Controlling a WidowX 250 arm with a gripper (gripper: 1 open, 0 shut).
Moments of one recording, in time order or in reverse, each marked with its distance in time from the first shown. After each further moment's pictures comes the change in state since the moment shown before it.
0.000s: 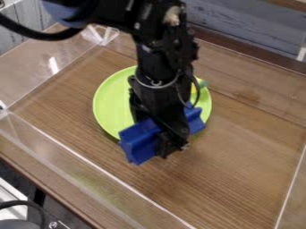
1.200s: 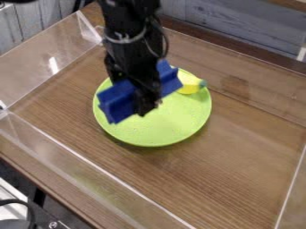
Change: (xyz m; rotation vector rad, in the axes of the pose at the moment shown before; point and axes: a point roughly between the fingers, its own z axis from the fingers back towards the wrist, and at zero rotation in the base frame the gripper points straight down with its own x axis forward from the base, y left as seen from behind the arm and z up) arm 0.002 0.053 0.024 0.031 -0.058 0.040
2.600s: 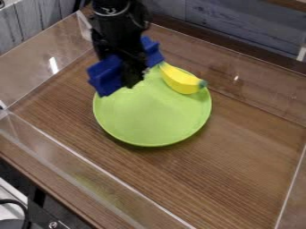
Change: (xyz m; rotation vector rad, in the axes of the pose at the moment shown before) arm 0.021 0.032 -0.004 0.042 -0.010 0.057
